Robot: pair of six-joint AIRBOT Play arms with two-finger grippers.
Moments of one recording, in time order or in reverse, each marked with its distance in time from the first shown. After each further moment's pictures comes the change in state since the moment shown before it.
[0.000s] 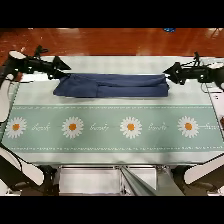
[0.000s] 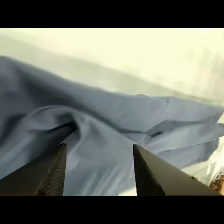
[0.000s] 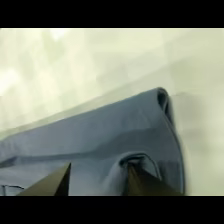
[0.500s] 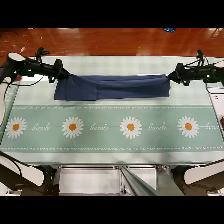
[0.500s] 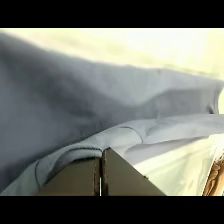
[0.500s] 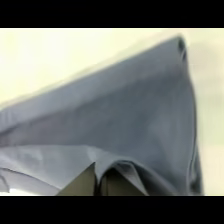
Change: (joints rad) left arm -0.068 0.109 -0.176 -0.032 0.058 0.053; right arm 0.027 0.093 -0.079 -0.082 0.054 0.000
